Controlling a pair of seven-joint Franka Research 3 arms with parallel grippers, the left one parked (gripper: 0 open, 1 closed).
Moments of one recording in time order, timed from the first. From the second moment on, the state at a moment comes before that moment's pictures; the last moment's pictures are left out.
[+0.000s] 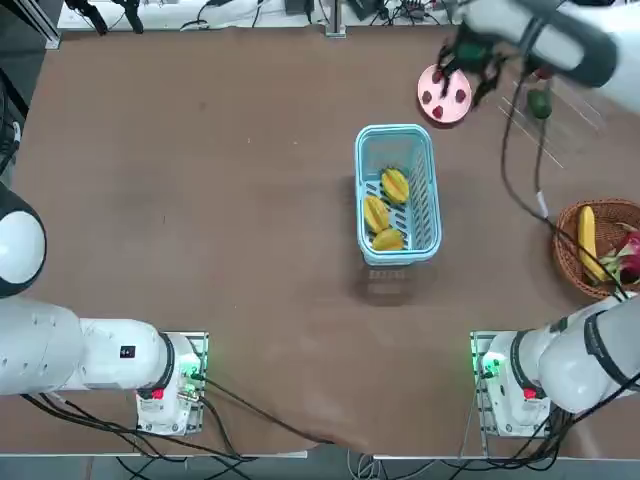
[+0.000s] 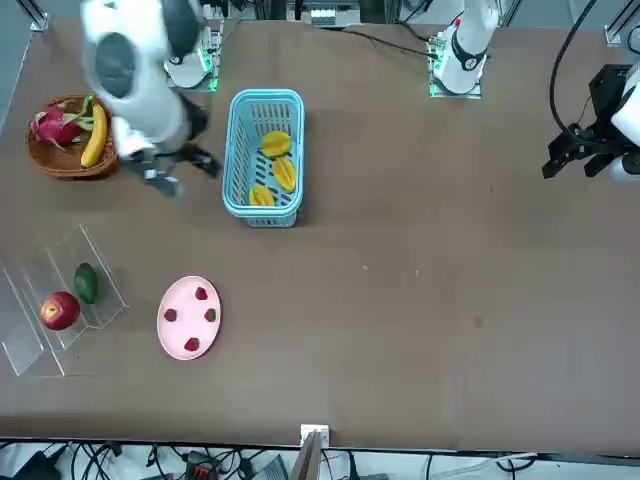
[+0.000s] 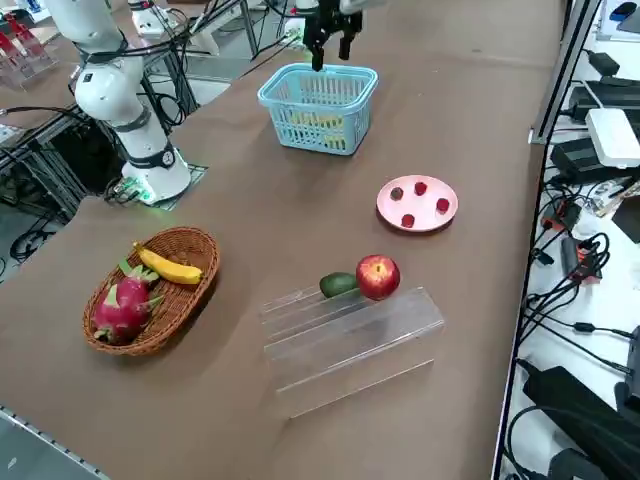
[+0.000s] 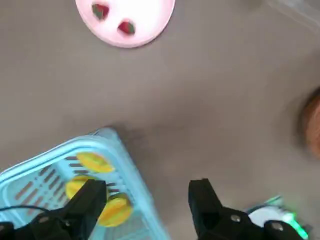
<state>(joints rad) 0.45 0.05 -0.14 -1.75 0.01 1.64 0.69</state>
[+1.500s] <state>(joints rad) 0.35 0.02 -0.32 -1.48 -0.01 1.47 -0.01</state>
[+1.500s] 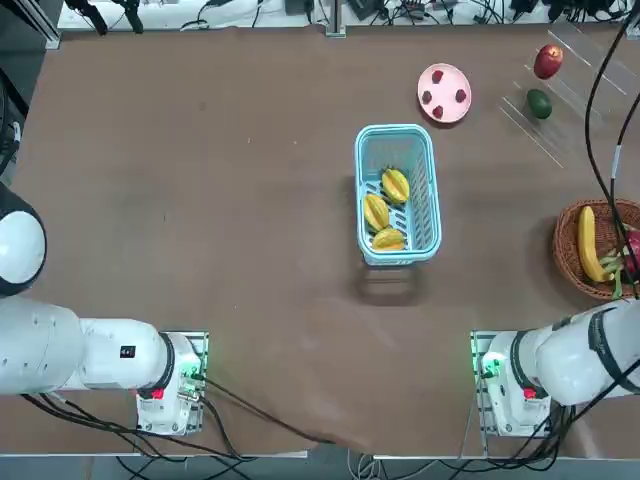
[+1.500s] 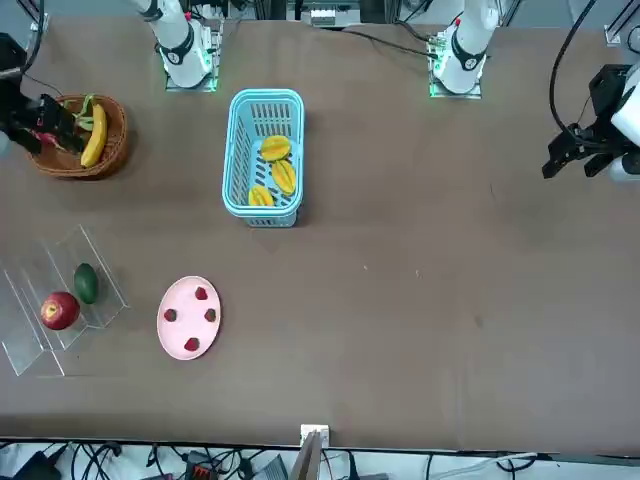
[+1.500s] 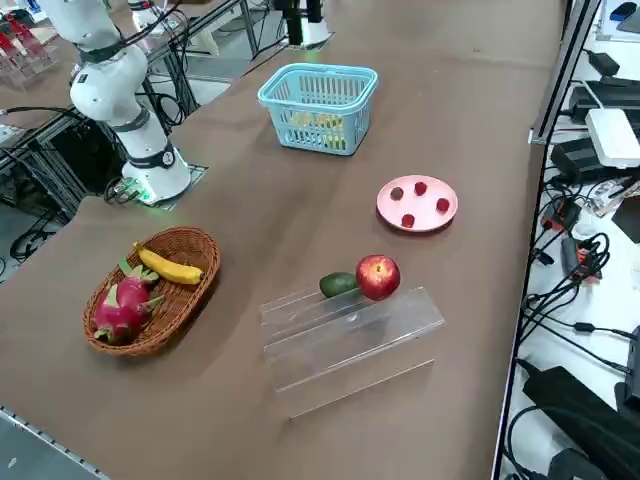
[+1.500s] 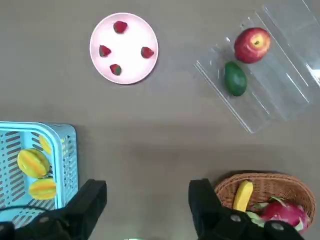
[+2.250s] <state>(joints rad) 0.01 0.04 0.06 -1.46 -0.02 1.47 0.02</state>
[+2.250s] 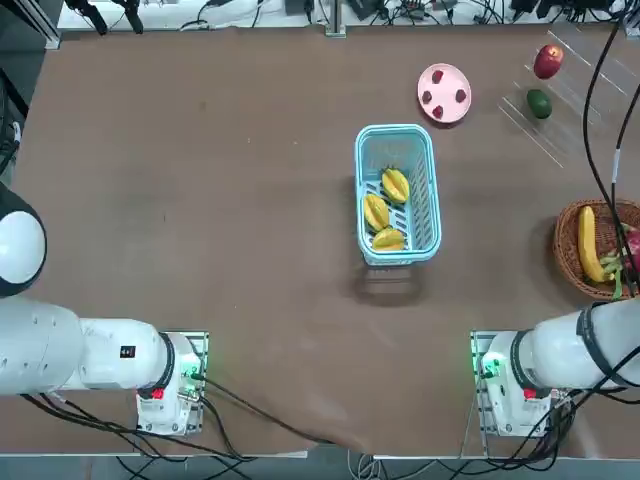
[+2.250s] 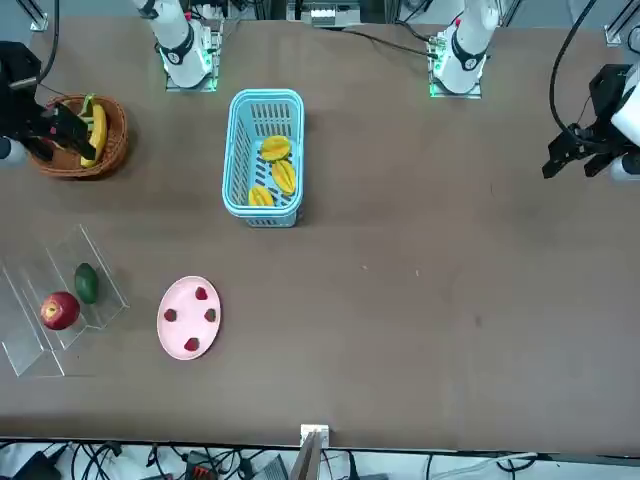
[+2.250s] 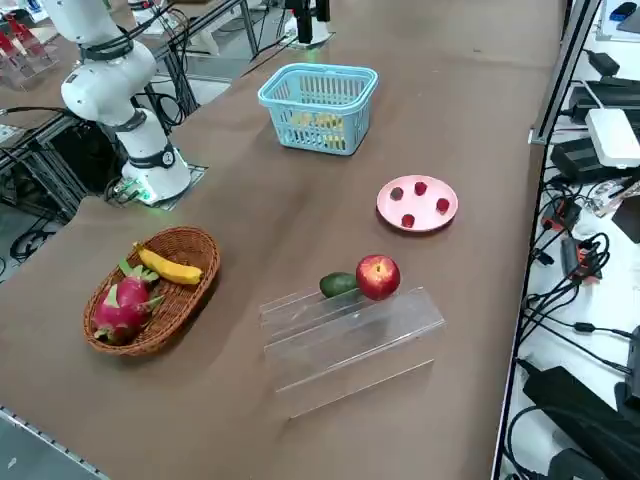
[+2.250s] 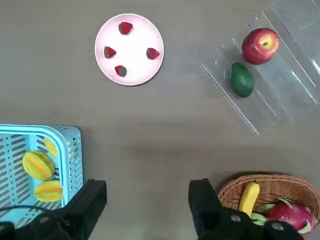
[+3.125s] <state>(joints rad) 0.06 0.02 0.02 -1.47 -0.04 1.44 0.07</state>
